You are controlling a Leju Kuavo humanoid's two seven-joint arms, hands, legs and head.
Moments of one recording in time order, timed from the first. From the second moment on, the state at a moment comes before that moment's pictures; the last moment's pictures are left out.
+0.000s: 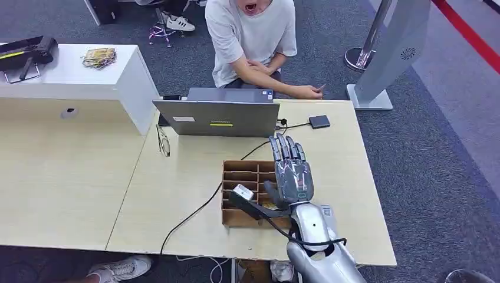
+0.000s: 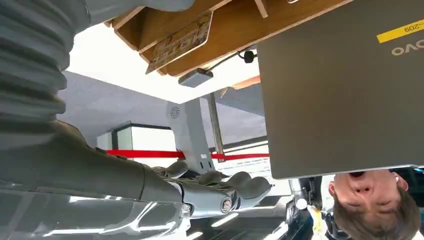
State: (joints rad) left arm -0.10 -0.24 0.80 -0.18 -1.42 0.18 0.14; right arm -0.29 0.05 0.43 -1.21 1.34 -0.29 0.13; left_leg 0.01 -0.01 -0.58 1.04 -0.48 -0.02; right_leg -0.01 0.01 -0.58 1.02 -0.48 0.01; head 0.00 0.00
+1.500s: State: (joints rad) left arm -0.09 -0.24 0.80 -0.18 -1.42 0.18 0.14; right arm -0.30 0.04 0.43 -1.17 1.34 -0.27 0.15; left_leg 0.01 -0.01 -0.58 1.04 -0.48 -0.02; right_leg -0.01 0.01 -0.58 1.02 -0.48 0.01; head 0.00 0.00
